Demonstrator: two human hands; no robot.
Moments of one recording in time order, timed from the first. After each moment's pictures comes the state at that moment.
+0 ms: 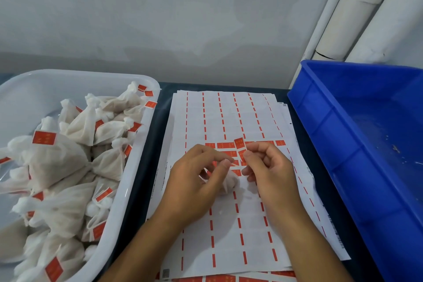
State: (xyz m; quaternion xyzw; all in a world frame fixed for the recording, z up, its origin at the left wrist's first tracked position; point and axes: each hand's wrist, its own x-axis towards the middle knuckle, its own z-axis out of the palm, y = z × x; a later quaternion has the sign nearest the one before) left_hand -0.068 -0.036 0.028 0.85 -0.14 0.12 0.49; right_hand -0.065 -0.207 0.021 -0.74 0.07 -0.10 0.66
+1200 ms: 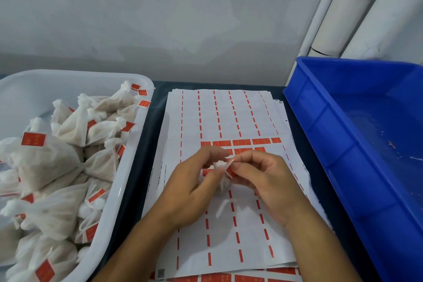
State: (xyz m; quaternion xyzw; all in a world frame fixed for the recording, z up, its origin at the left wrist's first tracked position) left_hand -0.069 -0.033 0.026 0.83 -0.17 0.01 0.53; right_hand -0.073 -0.216 0.039 -0.74 -0.01 0.05 0.67
